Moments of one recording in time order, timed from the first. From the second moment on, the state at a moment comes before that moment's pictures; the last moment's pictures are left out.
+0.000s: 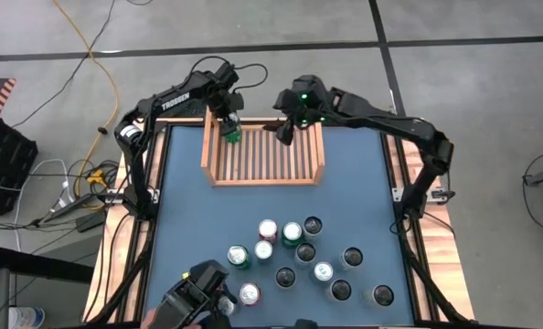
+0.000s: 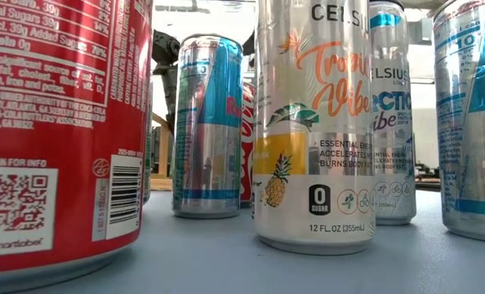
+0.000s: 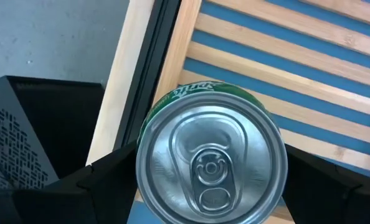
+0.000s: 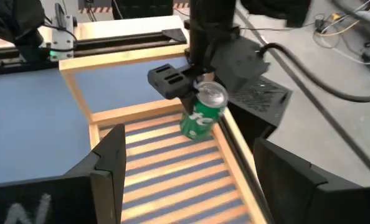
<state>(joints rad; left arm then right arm) 0.91 1.99 1.67 -0.96 0.11 0.53 -0.42 1.72 1.71 -0.53 0.00 -0.15</state>
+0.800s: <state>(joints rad) 0.90 1.99 1.67 -1.03 0.12 0.53 -0.43 1.65 1.71 -0.63 -0.01 -0.19</state>
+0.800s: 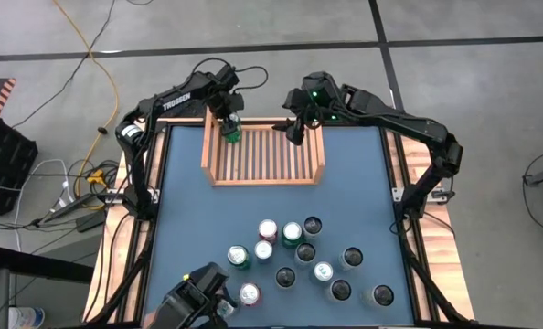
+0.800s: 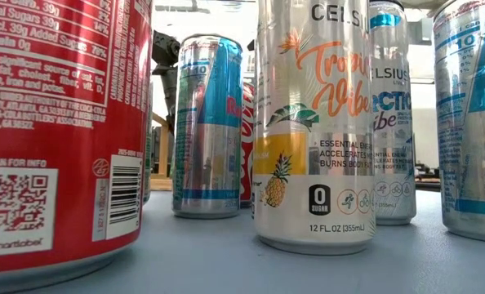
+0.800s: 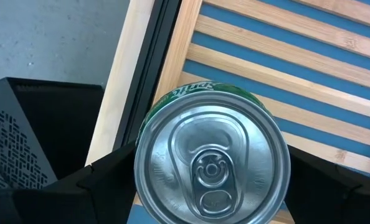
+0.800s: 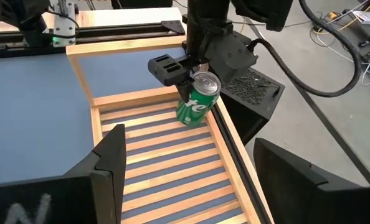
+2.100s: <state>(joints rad) 0.88 1.87 1.48 -0.82 0.12 0.60 -0.46 1.65 1.33 -0.23 -0.14 -0.07</state>
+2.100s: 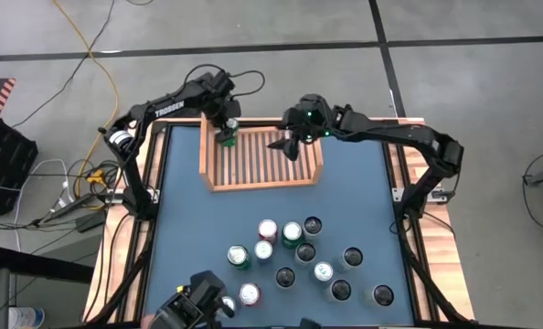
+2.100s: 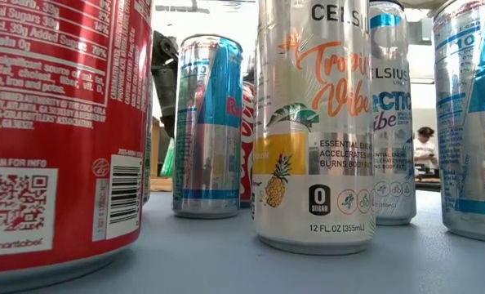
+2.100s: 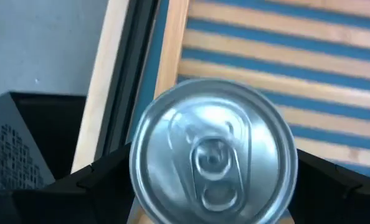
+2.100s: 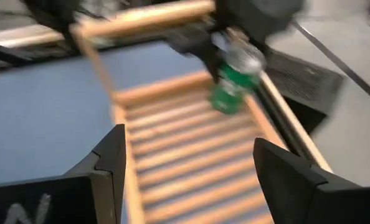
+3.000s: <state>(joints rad) 0.84 1.88 1.47 -0.74 0.07 0.59 -0.61 1.65 1.29 -0.54 0.24 -0.09</state>
